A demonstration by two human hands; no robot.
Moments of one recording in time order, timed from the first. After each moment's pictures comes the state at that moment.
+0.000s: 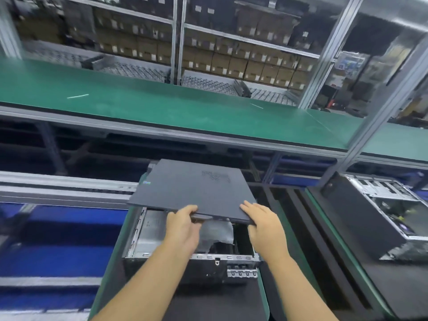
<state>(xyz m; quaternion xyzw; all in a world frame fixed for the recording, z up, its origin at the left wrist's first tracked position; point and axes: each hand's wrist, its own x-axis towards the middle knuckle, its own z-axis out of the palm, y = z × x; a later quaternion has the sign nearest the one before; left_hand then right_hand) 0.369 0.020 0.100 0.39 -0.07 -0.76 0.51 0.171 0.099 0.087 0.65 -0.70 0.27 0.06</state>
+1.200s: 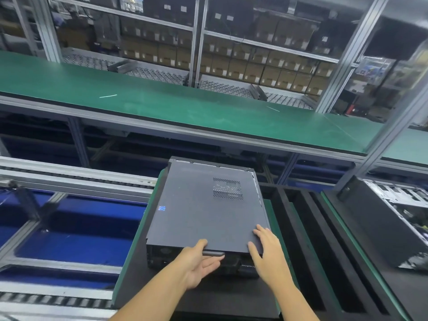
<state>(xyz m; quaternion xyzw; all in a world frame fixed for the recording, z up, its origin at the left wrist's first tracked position) 0.410 0.086 0.025 0.47 -0.16 -0.81 0.30 0.198 0.147 0.019 0.57 -0.77 0.26 -0.13</state>
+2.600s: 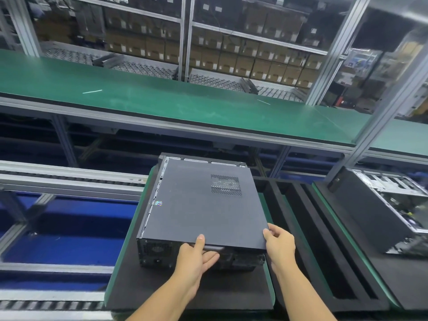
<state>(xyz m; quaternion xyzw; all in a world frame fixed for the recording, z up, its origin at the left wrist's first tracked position) 0.391 0.105 0.014 0.48 -0.23 -0.75 0.39 0.166 0.130 0.020 0.24 -0.80 0.49 -0.24</state>
